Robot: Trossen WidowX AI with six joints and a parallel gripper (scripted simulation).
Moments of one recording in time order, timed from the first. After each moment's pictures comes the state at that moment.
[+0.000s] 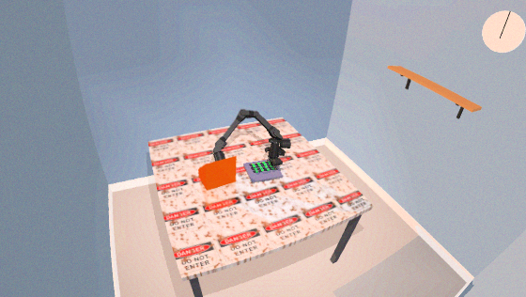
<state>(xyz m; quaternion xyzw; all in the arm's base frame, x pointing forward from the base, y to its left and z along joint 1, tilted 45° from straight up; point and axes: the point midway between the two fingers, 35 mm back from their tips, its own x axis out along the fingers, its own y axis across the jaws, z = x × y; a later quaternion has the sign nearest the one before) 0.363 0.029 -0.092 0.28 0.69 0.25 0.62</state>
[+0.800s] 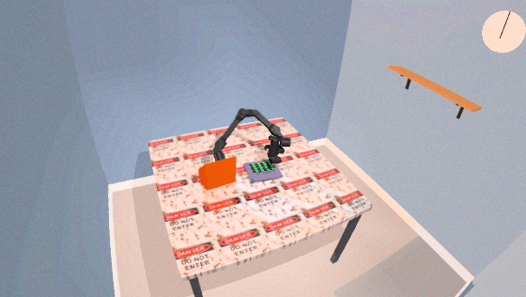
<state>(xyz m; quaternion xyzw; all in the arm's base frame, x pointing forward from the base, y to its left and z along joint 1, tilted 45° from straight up) 0.358 0.017 -0.075 0.29 0.70 0.25 0.60</state>
